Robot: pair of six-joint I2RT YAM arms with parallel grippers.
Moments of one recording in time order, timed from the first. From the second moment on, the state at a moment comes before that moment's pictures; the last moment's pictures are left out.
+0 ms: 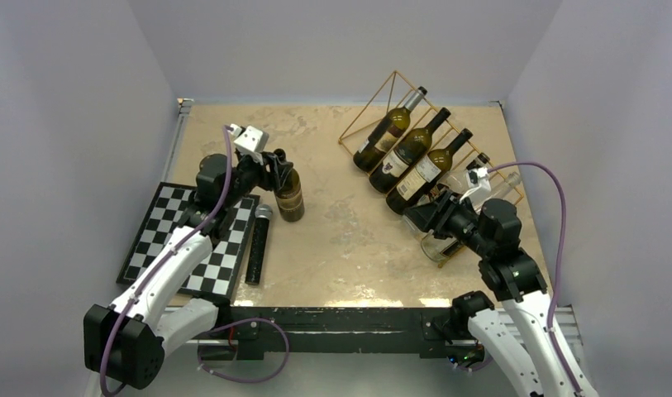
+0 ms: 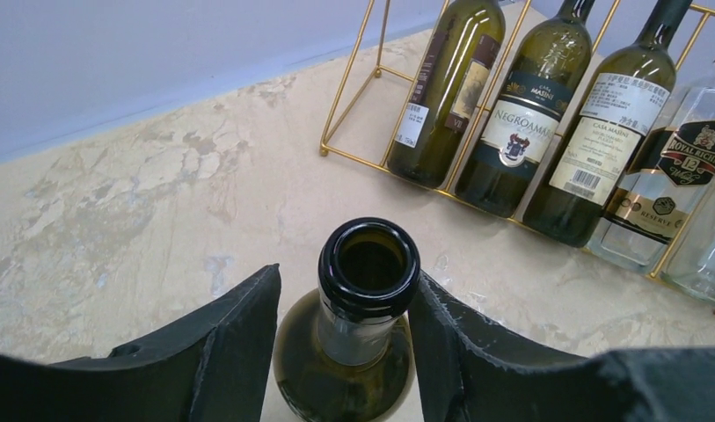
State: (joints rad) left arm -0.31 1.02 0.77 0.11 0.27 -0.07; right arm 0.29 0.55 0.72 -0.48 -0.31 0.74
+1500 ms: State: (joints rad) left arm -0.38 1.68 1.56 0.10 0.17 -0.05; right arm 0.29 0.43 0.70 -0.65 -0.23 0.75
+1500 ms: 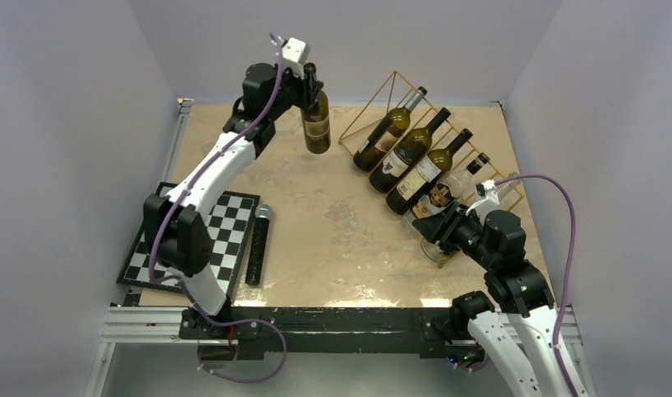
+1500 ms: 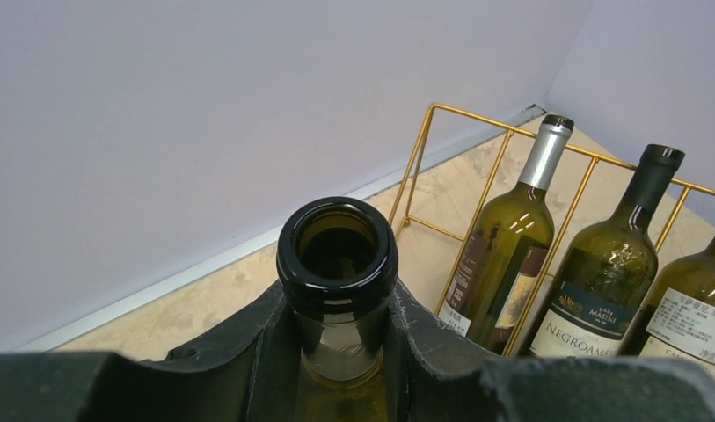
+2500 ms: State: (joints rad) left arm -0.53 2.21 2.11 -0.08 0.02 0.06; right arm 0.29 0.49 0.61 -0.58 -0.25 0.80
